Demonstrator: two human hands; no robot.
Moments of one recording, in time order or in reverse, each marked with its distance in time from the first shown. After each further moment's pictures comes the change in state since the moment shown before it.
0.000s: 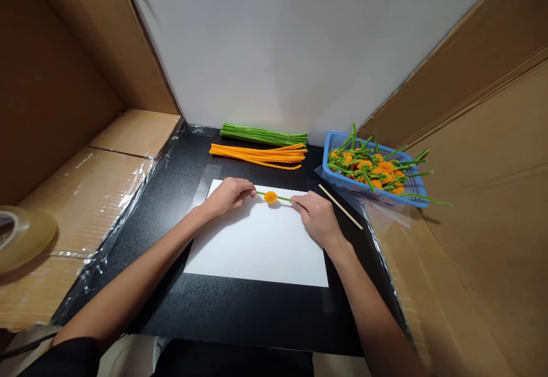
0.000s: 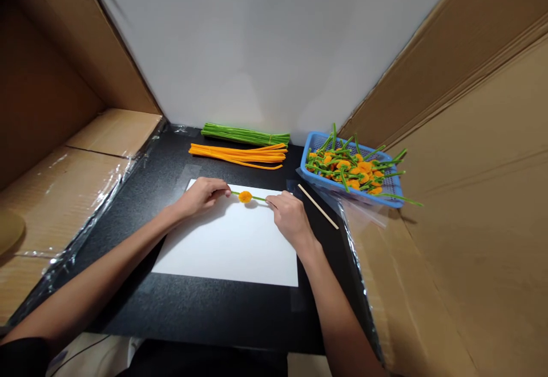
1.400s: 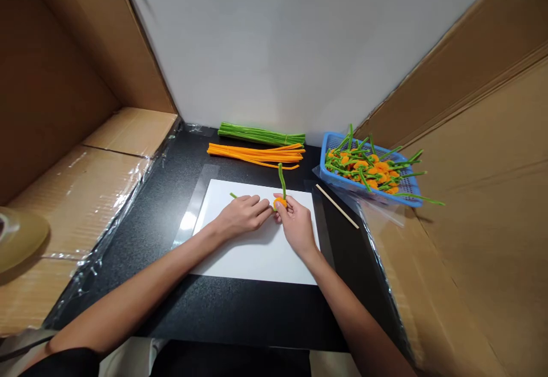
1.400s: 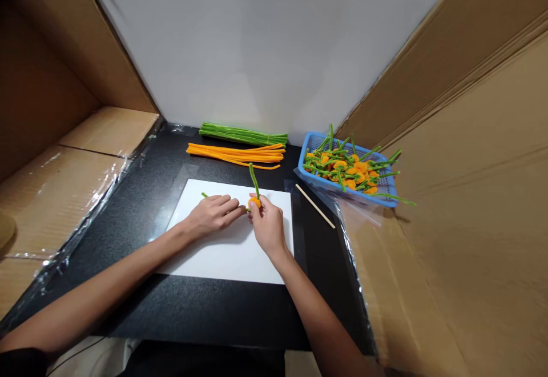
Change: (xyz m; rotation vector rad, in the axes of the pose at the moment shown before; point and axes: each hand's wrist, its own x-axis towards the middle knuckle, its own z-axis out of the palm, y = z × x) left_hand -0.010 0.040 0.034 0.692 0.227 0.539; right_hand -0.001 -0.054 0.037 0.689 0.104 0.585
